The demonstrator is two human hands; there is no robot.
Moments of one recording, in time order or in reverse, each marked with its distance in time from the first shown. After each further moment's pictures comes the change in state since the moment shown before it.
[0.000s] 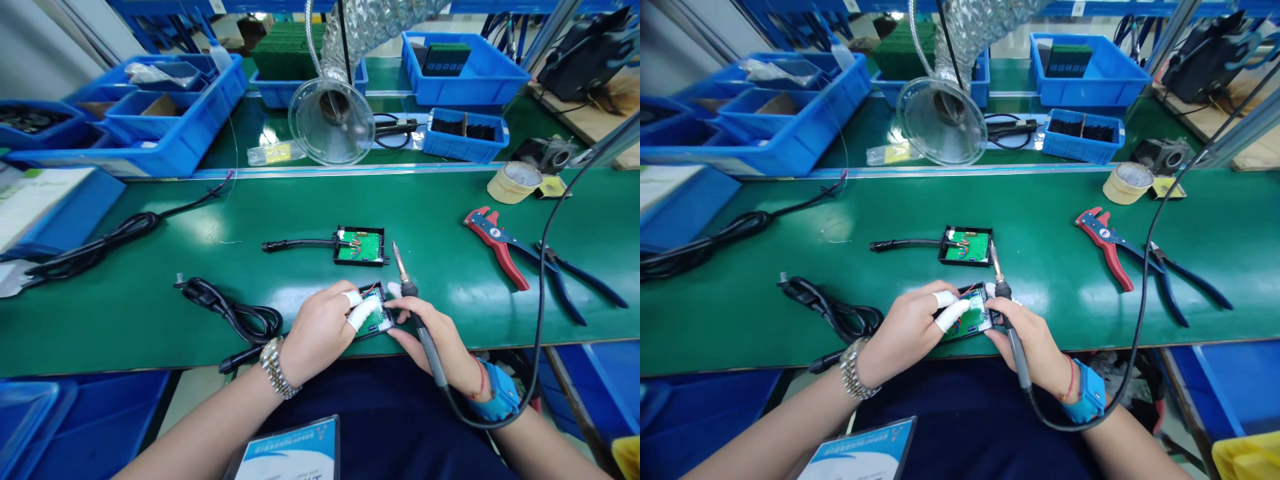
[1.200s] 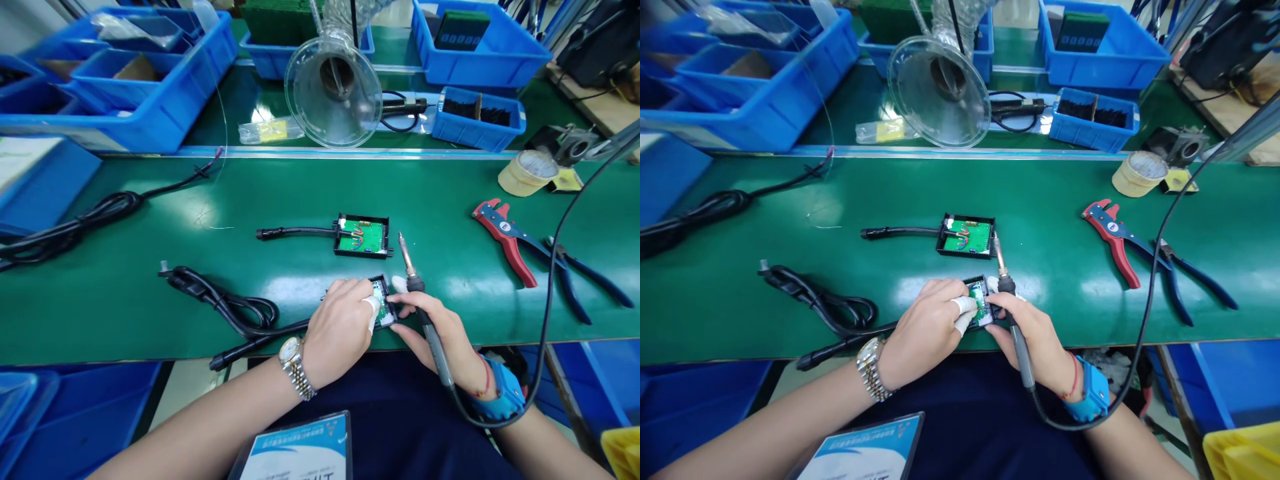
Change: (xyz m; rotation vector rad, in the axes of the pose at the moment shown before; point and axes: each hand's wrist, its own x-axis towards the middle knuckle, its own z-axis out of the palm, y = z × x) left_hand 0.003 0.009 0.017 0.178 -0.063 0.107; right_hand 0.000 0.000 0.001 -0.006 -0.003 0.000
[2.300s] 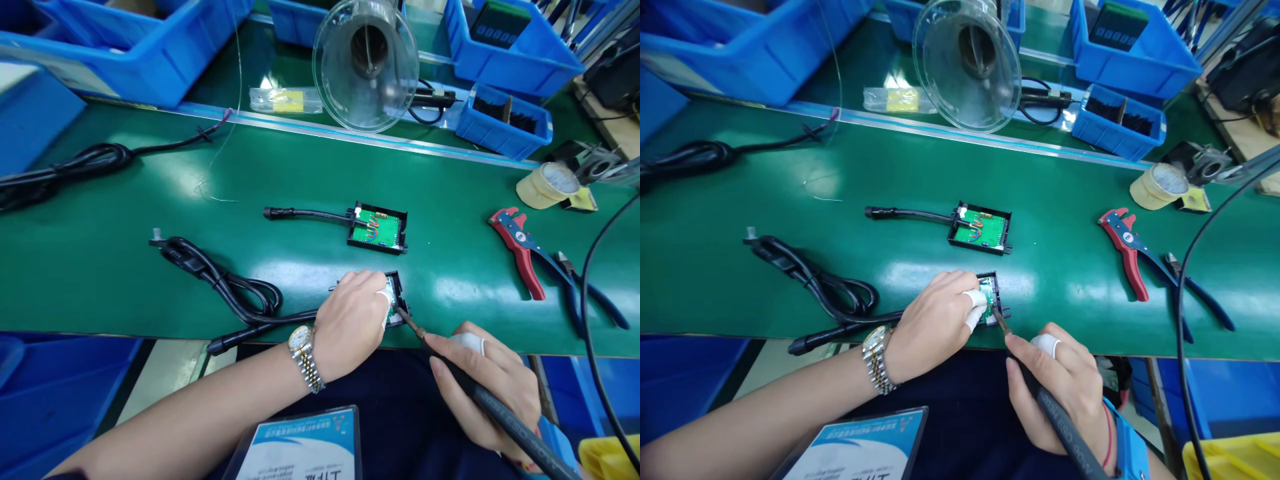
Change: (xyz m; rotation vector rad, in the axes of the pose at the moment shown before) left_hand 0.001 -0.003 0.003 -0.021 0.019 -0.017; right_hand -0.006 -0.053 -0.029 -0.321 0.070 -0.154
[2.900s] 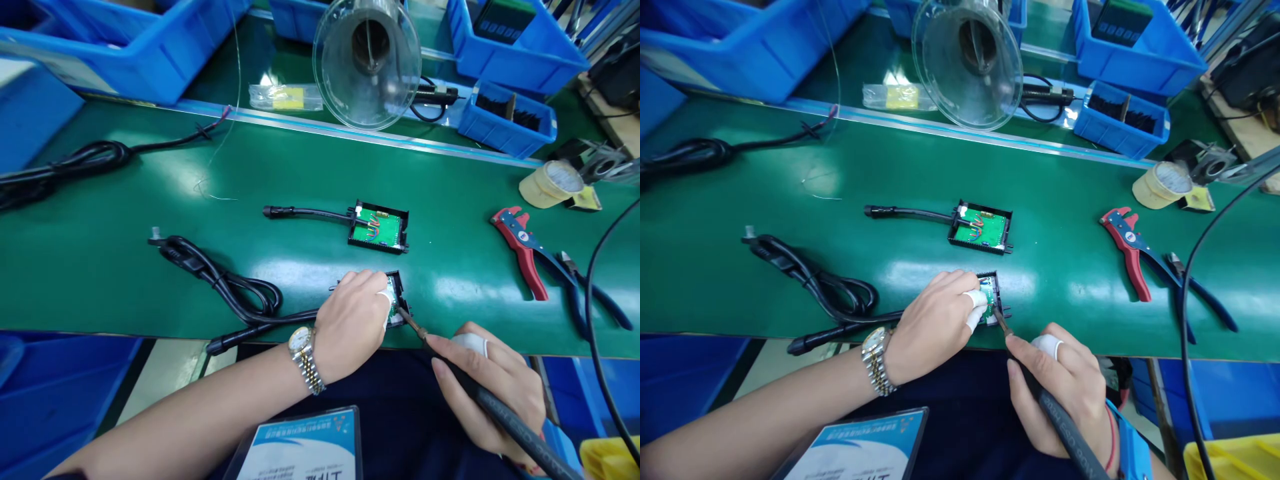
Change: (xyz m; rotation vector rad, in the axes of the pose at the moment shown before) left_hand -0.002 0.000 0.001 0.007 0.006 0.003; right_hand 0.004 -0.001 -0.002 0.046 -0.010 0.009
